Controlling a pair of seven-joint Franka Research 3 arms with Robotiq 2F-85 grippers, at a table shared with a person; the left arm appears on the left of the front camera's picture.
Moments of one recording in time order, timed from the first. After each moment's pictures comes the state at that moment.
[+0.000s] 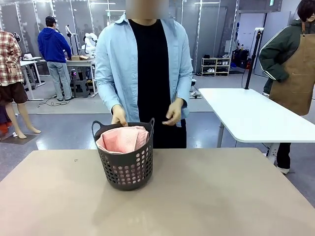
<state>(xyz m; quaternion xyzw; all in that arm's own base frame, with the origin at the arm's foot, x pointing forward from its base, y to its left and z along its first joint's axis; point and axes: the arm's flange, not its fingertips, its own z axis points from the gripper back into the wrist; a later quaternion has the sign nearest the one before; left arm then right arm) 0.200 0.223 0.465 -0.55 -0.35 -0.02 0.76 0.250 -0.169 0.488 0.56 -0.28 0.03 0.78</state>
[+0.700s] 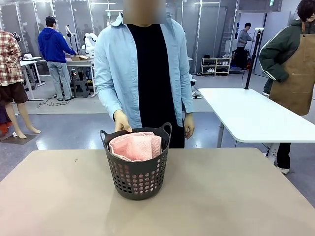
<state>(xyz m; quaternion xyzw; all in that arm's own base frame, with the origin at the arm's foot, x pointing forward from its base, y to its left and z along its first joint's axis) 0.200 0.222 0.465 -0.55 -0.35 -0.02 0.76 0.250 -0.169 0.488 0.56 -0.28 0.03 0.78</state>
